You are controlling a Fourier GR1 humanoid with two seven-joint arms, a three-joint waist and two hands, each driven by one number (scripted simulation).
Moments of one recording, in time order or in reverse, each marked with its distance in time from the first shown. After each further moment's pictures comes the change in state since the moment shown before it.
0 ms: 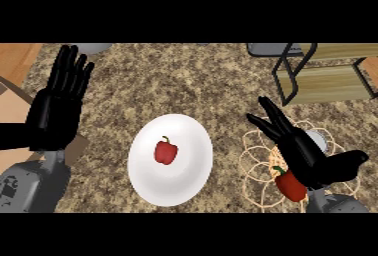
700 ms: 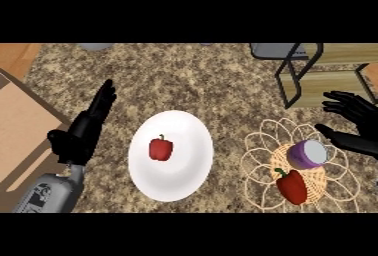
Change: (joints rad) left arm 0.078 0.037 -0.162 0.149 -0.192 -0.015 0.024; right arm -0.083 -0.256 -0.318 0.398 -0.002 0.078 -0.110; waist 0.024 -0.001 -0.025
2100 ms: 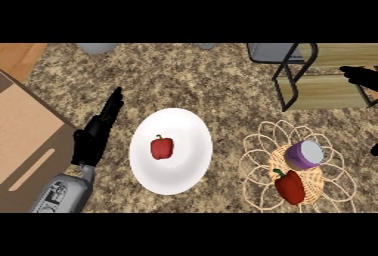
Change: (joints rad) left arm -0.002 -0.060 0.003 0.108 -0.084 -0.017 -0.021; right arm -0.316 -0.312 0.145 0.278 0.320 0.561 -0.192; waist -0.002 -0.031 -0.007
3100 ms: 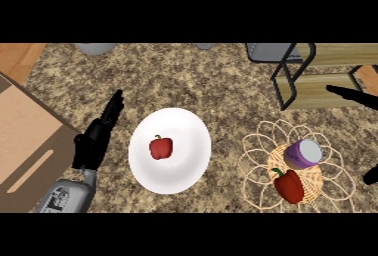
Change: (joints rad) left arm 0.041 -0.067 0.058 -0.044 -0.087 -0.045 0.023; right arm 0.219 0.079 -0.118 -0.540 0.094 0.050 0.374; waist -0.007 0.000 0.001
